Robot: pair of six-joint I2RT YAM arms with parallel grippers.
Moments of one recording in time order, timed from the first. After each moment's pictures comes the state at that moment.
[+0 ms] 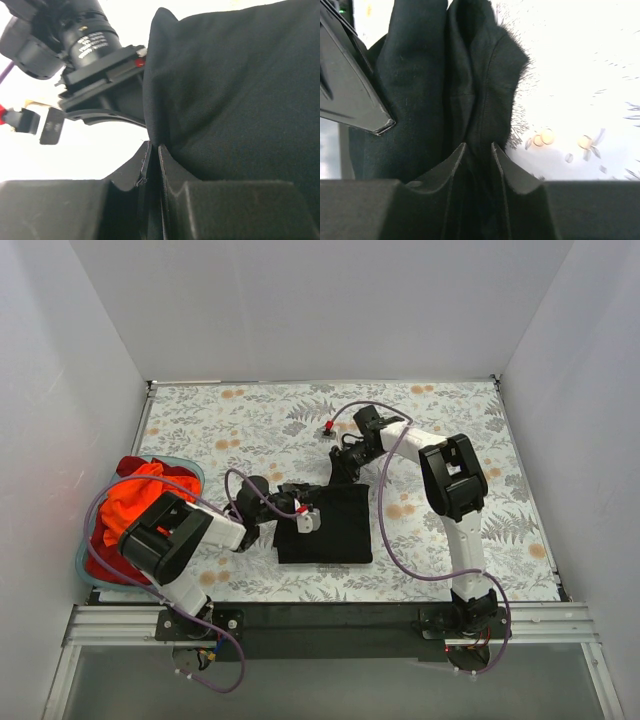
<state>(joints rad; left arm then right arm) -0.56 1.66 0.46 0.98 0.61 1.03 0.47 2.25 1.62 -0.67 -1.05 -0.47</state>
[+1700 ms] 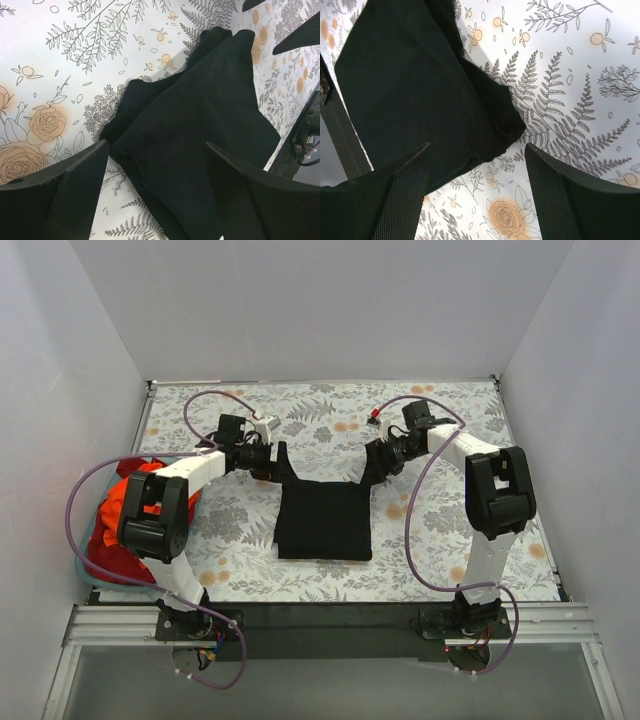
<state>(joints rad) -0.22 1.76 1.08 -0.23 0.74 -0.07 0.26 1.93 1.34 -0.60 -0.85 -0.28</state>
